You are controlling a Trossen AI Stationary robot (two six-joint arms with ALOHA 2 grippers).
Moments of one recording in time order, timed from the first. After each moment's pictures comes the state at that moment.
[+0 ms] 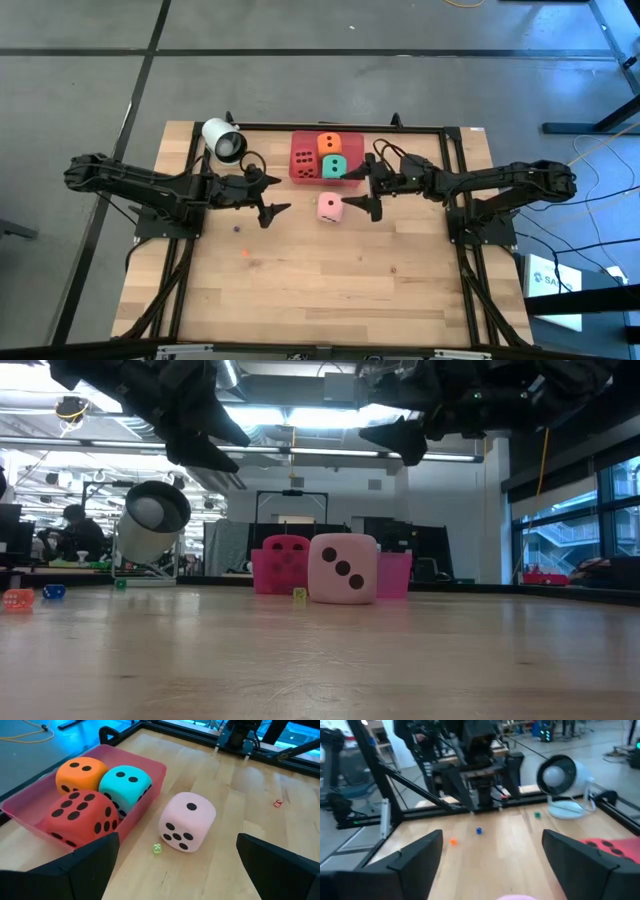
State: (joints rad) left arm -0.13 0.96 0.60 -0.06 -0.37 -0.31; right arm -0.14 1.30 0.60 0.60 -0.22 0.15
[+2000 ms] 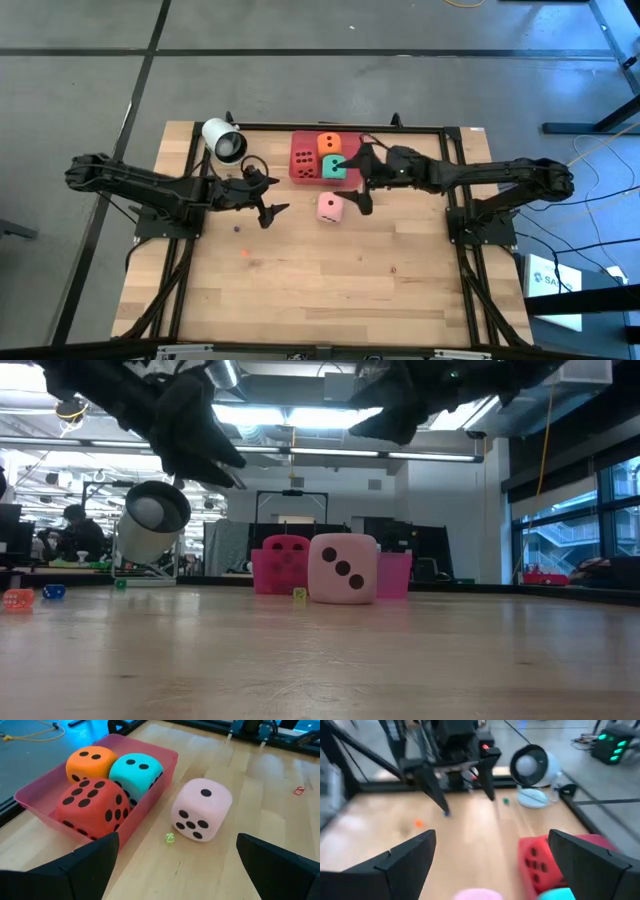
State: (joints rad) left arm -0.13 0.98 0.55 -0.04 -0.41 -0.29; right arm -0.12 1.33 0.84 0.19 -0.07 0.00
